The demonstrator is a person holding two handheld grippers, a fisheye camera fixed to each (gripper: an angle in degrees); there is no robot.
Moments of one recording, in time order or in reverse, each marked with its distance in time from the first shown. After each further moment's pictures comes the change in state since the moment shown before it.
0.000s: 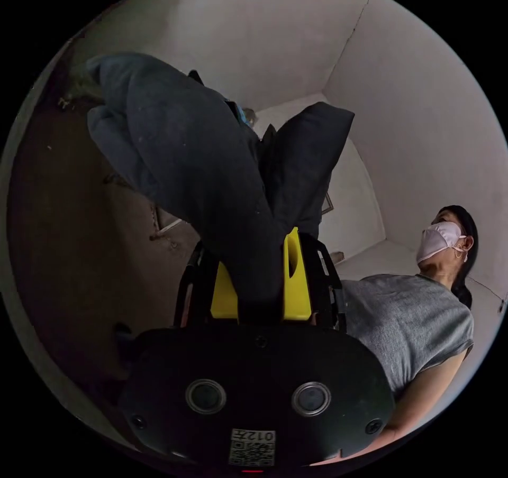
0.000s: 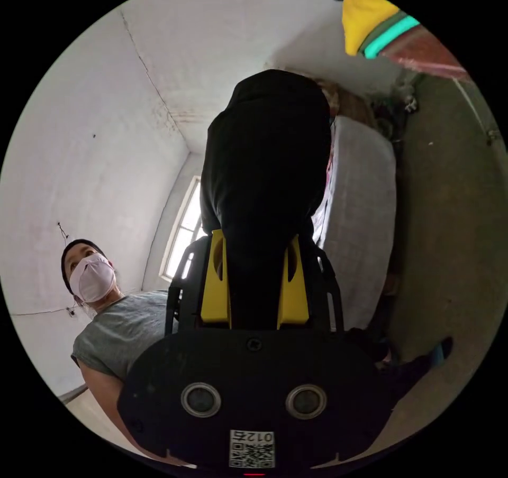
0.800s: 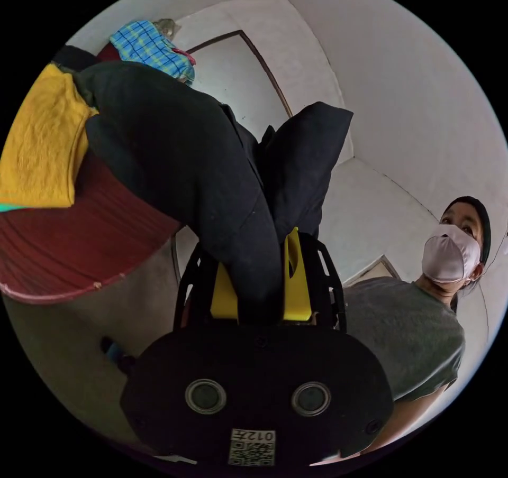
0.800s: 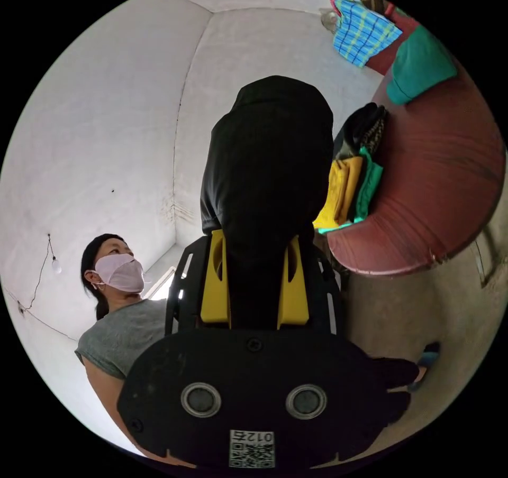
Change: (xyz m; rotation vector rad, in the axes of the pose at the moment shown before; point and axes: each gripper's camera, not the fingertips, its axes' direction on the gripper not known) left arm -0.071 -0.346 0.462 -0.513 0.242 0.261; right arm 0.065 0.107 -0.498 0.616 0.176 -0.210
